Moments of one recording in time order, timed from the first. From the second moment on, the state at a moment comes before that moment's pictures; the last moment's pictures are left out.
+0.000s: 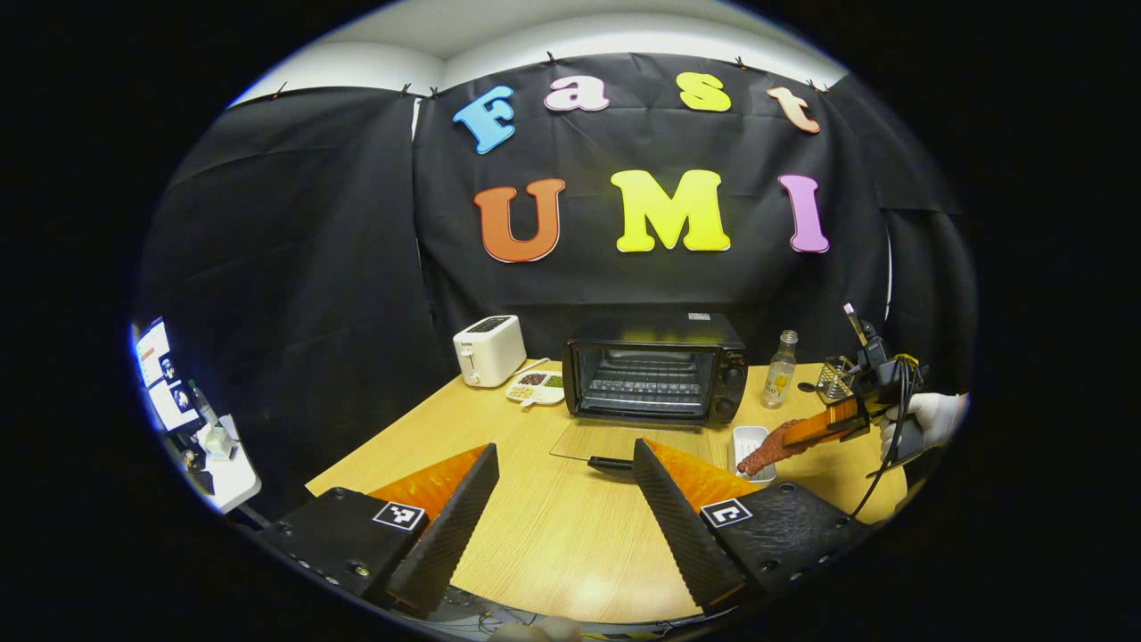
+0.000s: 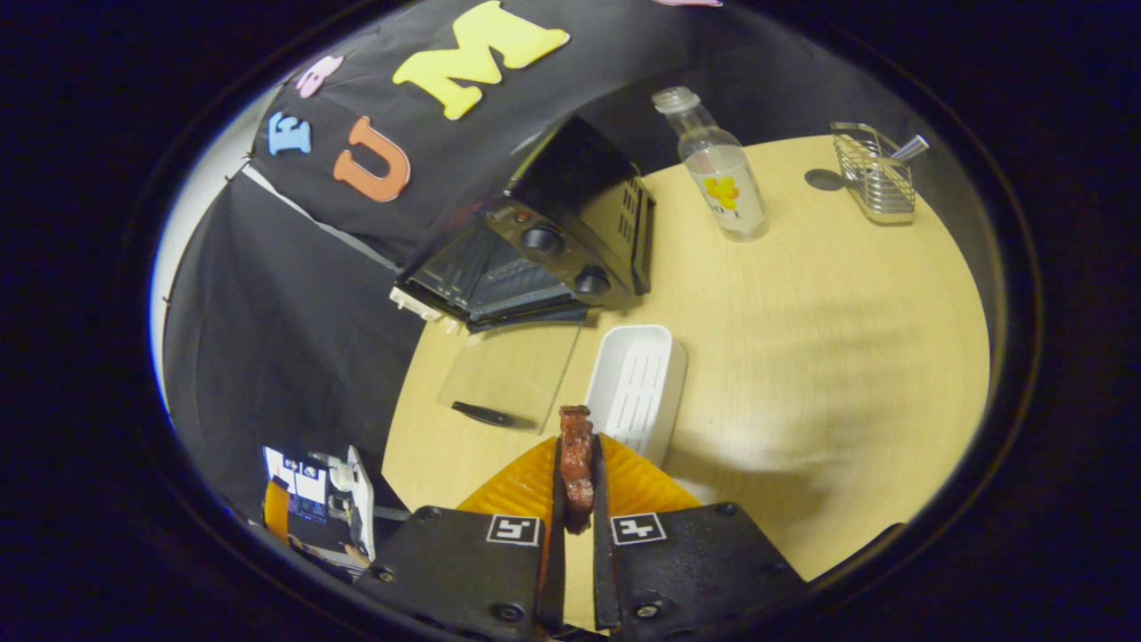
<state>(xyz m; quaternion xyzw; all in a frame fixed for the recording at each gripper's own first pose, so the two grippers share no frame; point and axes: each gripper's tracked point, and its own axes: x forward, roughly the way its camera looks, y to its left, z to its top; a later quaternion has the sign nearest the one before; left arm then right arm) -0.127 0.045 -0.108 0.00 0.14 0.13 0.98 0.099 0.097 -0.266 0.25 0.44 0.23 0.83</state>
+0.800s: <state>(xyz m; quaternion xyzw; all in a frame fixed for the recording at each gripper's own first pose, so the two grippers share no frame) -0.242 0.146 -0.092 0.01 0.12 0.09 0.99 0.039 0.264 -0.161 0.37 0.25 0.17 0.88</state>
